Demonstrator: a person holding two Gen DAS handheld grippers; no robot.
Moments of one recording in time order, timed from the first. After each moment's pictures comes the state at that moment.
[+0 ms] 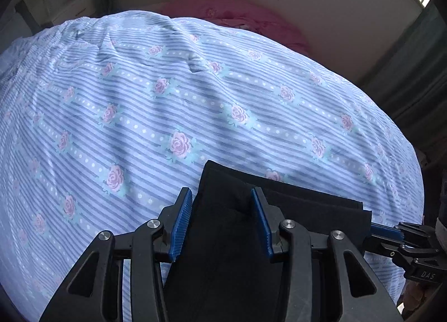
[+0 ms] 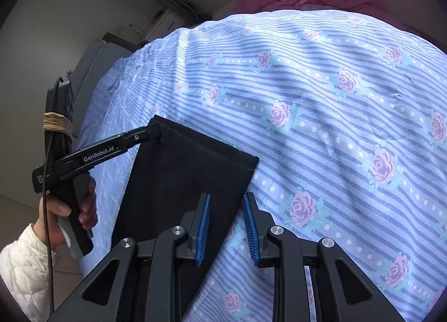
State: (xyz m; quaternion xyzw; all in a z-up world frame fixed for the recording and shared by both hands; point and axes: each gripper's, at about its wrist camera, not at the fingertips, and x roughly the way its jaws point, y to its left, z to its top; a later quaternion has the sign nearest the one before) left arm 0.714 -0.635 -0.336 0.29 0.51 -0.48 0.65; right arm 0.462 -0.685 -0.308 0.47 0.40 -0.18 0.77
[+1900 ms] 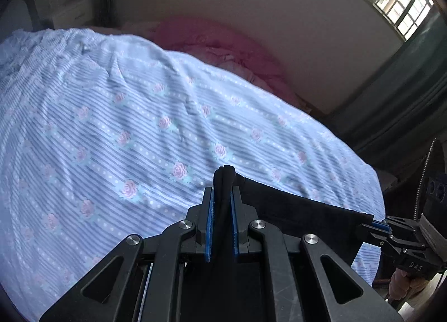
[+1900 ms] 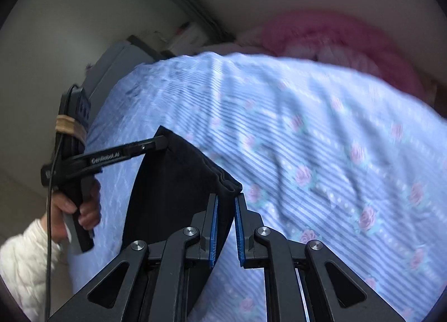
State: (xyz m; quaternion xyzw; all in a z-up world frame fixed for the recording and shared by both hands) left arm 0.727 -0.609 -0.265 0.20 0.49 -0.53 0.66; right arm 0.471 -0.677 -0.229 0.38 0.36 -0.17 0.83
